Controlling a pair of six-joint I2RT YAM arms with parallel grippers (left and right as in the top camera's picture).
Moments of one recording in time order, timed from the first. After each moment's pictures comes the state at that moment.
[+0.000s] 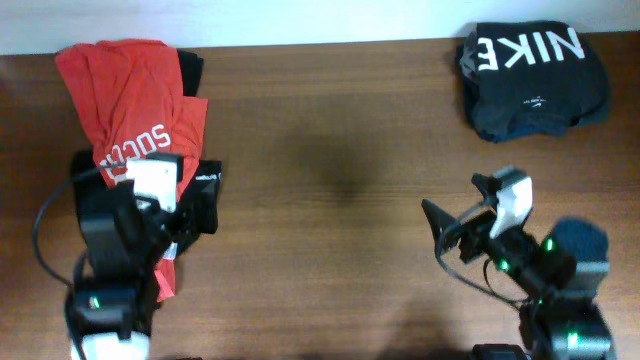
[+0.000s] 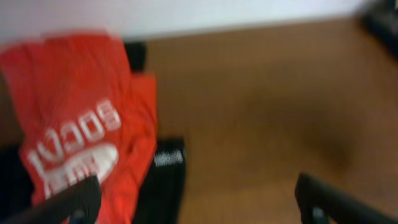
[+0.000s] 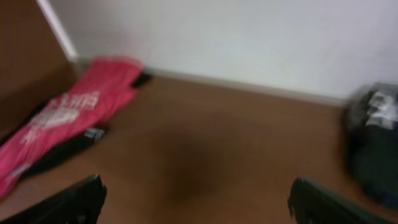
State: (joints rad) left arm 0.06 0.89 0.84 -0.52 0.20 0.12; right arm -0.06 0.62 0.68 -0.40 -0.55 -0.04
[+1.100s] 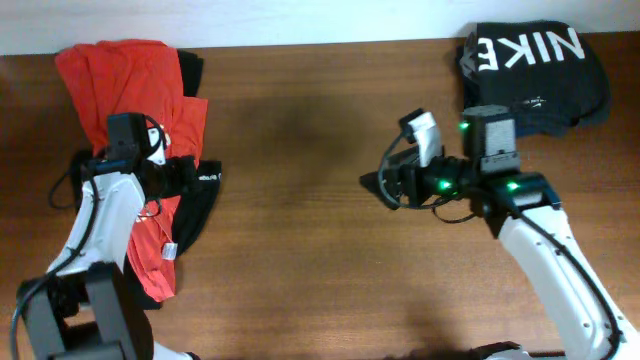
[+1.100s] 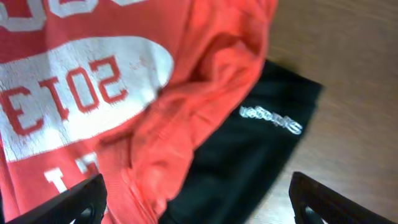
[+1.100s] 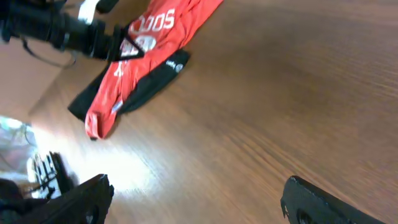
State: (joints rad) left arm 0.16 1.69 1.16 -0.65 0.00 -0.08; right arm 0.16 1.34 1.06 -0.54 -0.76 -0.06
